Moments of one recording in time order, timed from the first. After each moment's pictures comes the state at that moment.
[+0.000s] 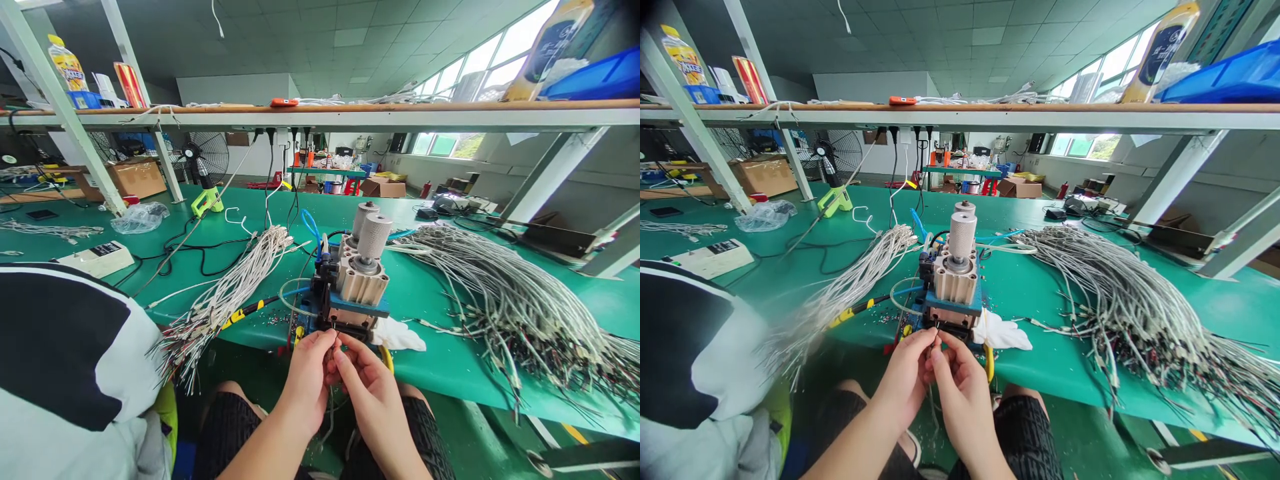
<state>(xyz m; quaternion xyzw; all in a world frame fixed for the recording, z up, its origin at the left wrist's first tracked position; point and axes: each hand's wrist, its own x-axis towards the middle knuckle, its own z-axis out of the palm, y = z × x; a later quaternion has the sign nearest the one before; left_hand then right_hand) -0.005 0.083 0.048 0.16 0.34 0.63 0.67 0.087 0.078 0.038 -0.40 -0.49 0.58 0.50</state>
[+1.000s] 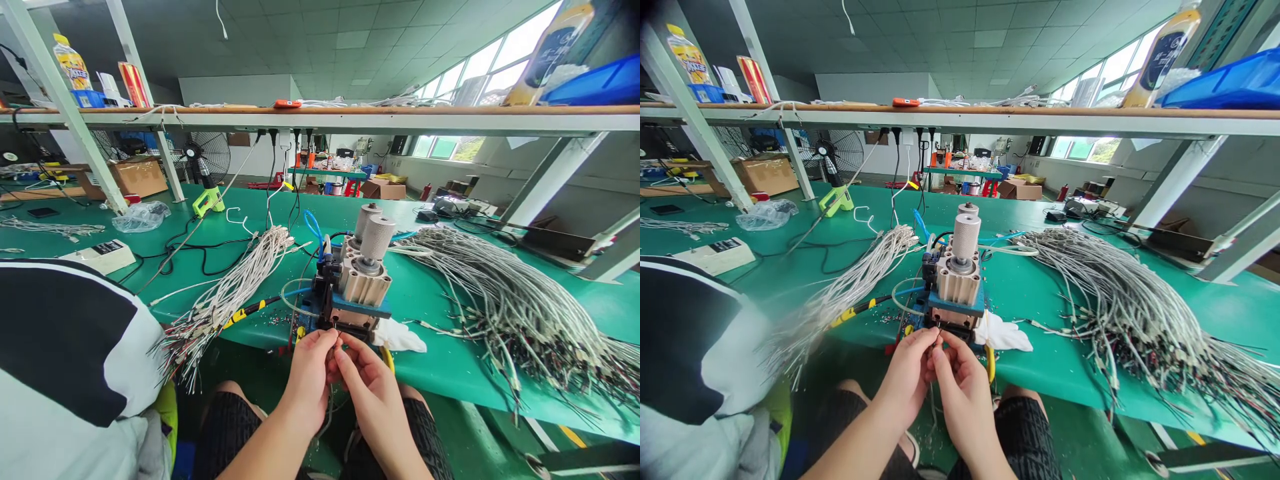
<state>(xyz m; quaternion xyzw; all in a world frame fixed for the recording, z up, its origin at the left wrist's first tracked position) -0.006 0.085 0.049 0.17 0.36 0.64 0.66 0.086 0.077 0.035 -0.41 -0.49 0.58 0.50</state>
